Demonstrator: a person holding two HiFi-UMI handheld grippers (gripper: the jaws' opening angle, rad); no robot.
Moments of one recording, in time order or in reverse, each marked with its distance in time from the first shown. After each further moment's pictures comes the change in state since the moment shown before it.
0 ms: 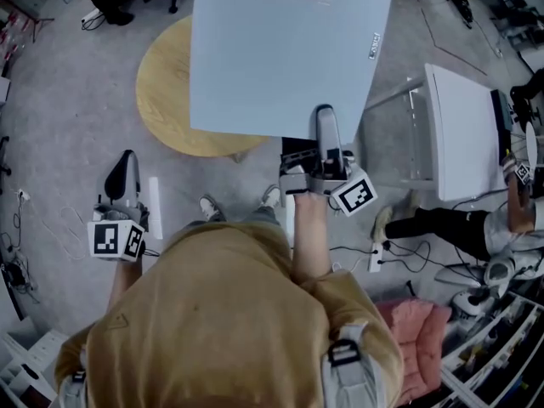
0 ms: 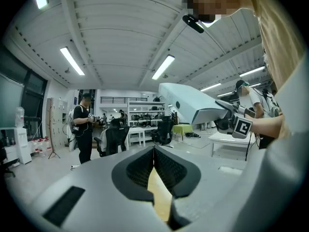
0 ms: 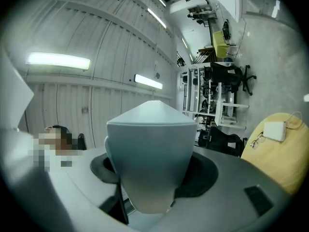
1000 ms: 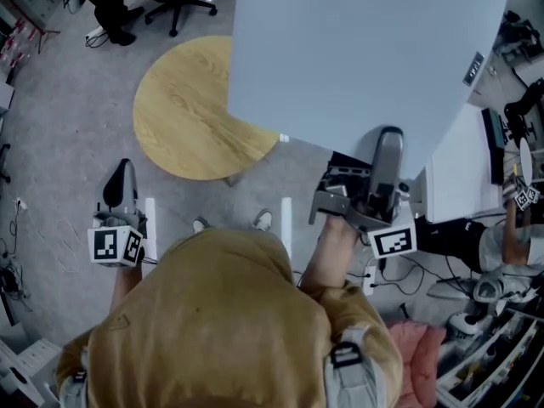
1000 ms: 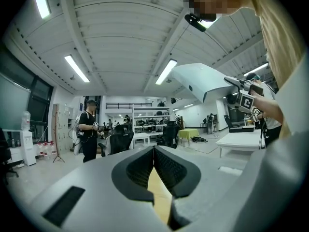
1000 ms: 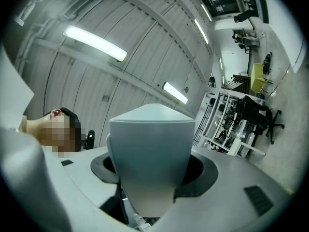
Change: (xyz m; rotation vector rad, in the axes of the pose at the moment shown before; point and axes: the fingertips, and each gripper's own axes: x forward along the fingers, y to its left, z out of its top) left arm 0.016 -0.014 0.033 0.007 -0.068 0.076; right arm 0.041 0.139 0.111 -0.413 -0.074 0.136
